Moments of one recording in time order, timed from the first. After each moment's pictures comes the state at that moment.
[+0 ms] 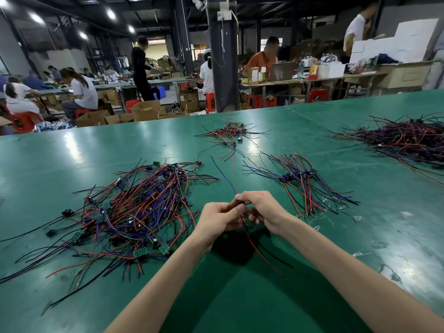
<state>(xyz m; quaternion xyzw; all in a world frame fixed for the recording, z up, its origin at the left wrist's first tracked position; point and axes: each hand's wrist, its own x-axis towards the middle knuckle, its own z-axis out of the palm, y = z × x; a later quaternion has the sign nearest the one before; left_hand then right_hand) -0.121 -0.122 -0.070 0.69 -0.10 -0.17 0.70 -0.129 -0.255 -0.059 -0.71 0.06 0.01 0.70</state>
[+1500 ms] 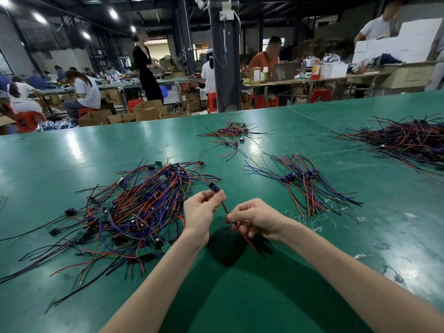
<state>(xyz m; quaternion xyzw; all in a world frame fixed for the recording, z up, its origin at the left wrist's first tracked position) -0.104 -0.108 -0.068 0.61 0.00 0.02 0.79 -0.136 -0.248 -0.064 -0.70 -0.03 0.14 0.70</state>
